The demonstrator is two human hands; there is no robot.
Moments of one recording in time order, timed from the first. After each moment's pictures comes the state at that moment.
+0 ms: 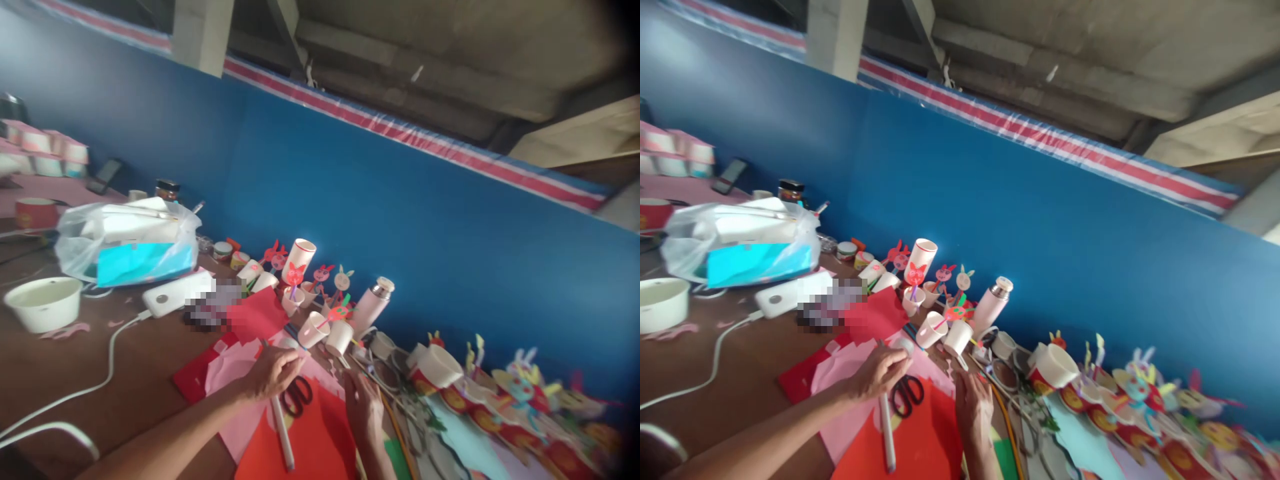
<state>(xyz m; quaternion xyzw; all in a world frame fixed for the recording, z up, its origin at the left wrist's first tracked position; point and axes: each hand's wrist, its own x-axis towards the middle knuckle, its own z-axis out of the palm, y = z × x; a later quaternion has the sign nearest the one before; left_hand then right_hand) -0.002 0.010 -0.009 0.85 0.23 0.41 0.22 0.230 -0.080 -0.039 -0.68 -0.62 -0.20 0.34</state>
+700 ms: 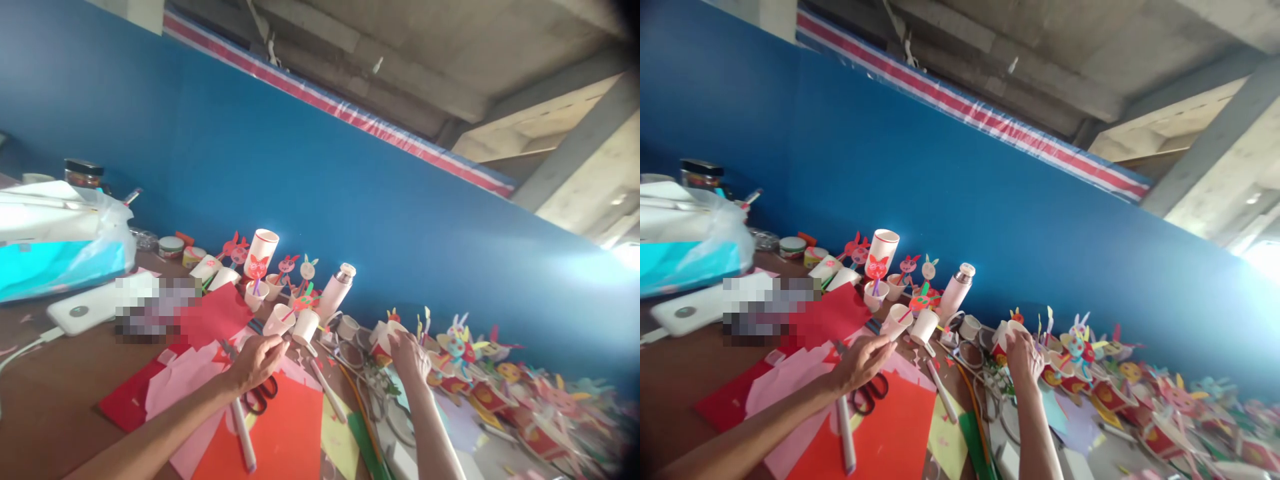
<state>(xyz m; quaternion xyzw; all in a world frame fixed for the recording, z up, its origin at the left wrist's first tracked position) 0.043 0.014 0.007 0.83 0.24 0.42 0.28 0.384 -0.098 0.069 -0.91 -0.36 -0.16 0.13</state>
